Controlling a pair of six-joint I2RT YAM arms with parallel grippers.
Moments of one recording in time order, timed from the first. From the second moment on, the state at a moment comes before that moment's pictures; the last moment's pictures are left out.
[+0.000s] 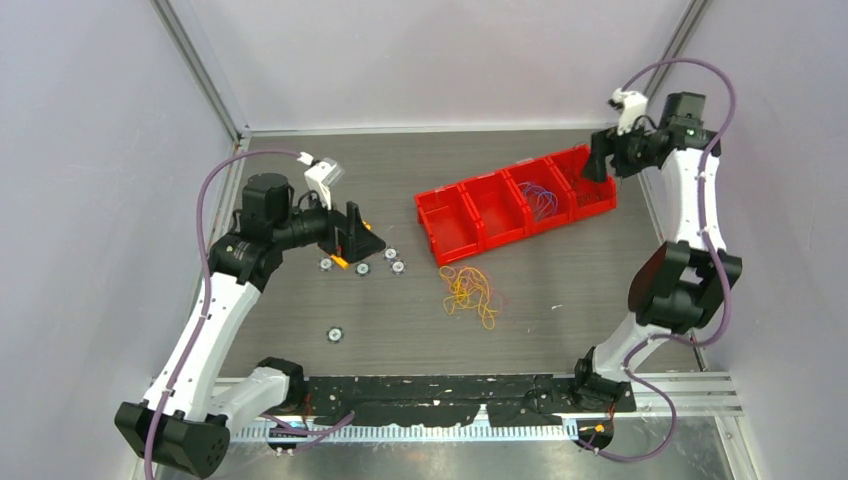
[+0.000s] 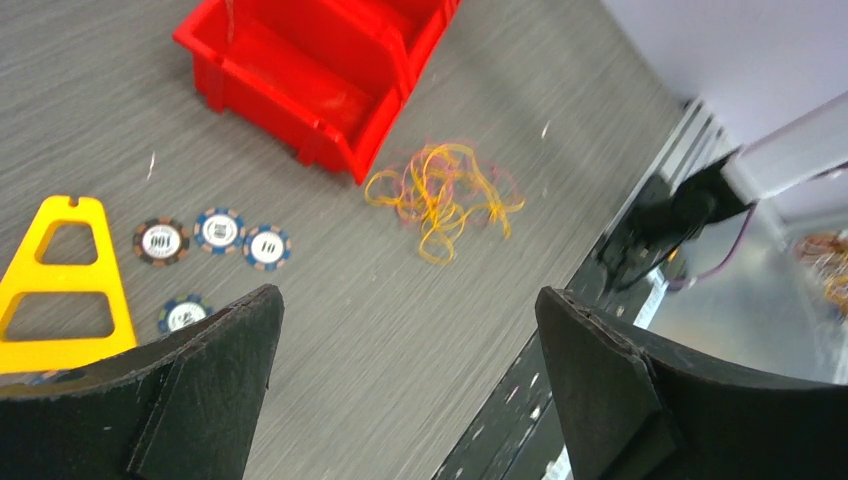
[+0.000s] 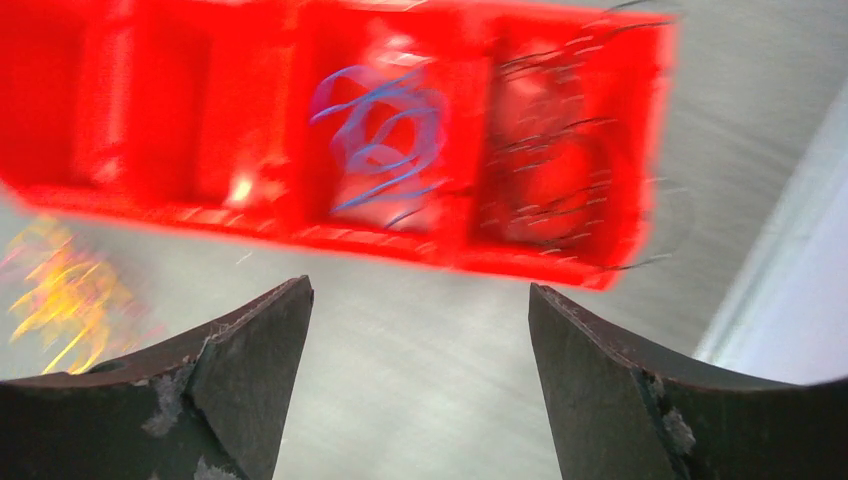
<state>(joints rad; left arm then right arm) -0.26 1.00 1.09 -0.57 0.67 -0.17 -0.32 1.79 1.78 -0.86 -0.57 -0.50</state>
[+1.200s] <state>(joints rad) -0.35 0.82 0.88 -0.60 0.68 0.27 0.49 1.43 1.18 -0.73 -0.67 -0.40</state>
